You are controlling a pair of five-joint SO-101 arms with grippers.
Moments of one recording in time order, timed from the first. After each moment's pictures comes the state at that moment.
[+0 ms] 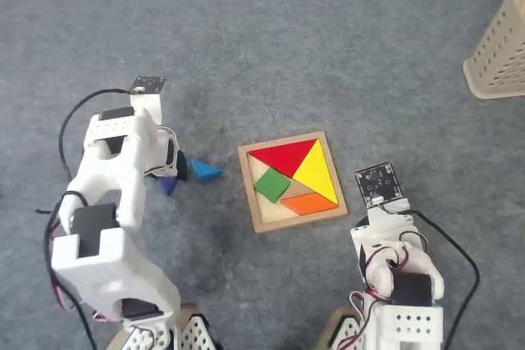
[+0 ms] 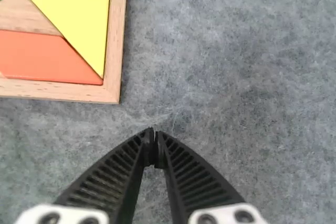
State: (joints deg) left arm -16.0 12.8 25.8 64.1 -4.4; right arm -1.6 -102.1 95.6 69.0 19.2
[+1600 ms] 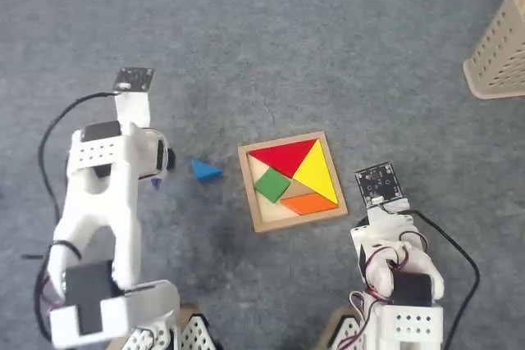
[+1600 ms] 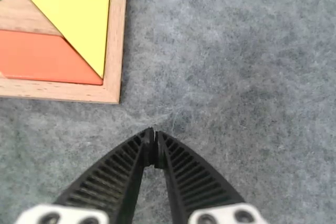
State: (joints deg) left arm -17.3 -9.0 37.1 62.3 -7.1; right arm -1.6 -102.1 95.6 69.0 19.2
